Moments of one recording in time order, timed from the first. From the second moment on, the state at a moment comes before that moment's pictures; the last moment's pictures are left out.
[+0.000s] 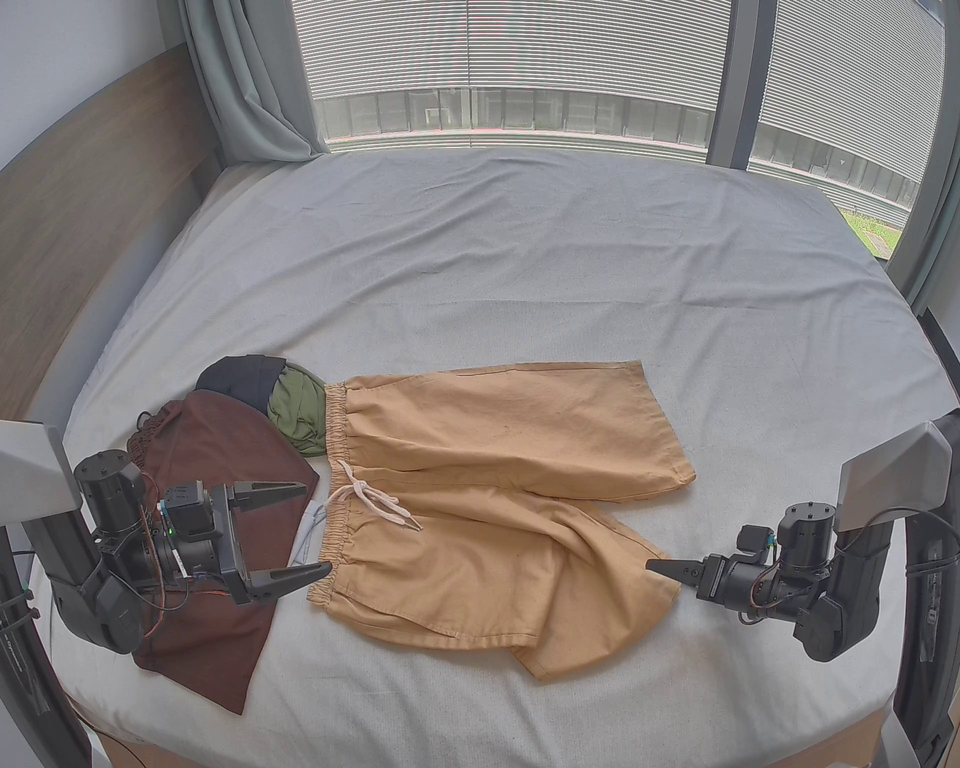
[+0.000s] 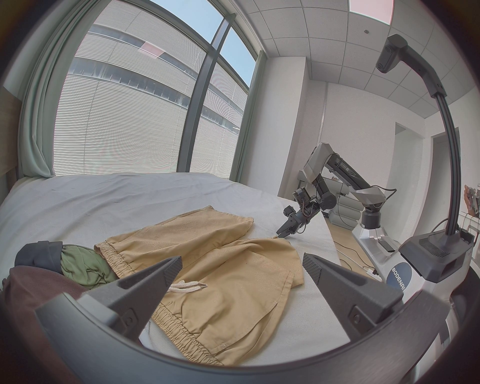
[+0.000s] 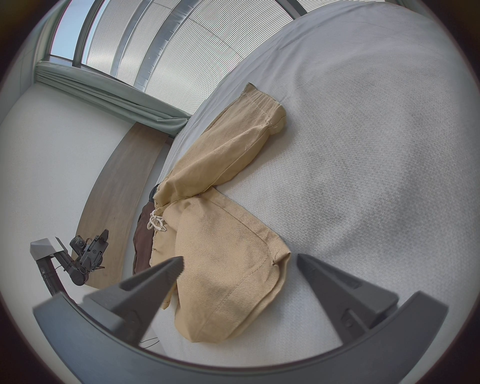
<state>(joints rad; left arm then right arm) 0.02 2.09 -0.35 -1.55 -1.12 0.25 0.15 2.41 -0.36 -1.54 0.53 0.55</state>
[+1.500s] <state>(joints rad) 0.02 2.09 -0.34 -1.55 -1.12 0.25 0.11 2.39 -0.63 -1.54 0.37 0.60</state>
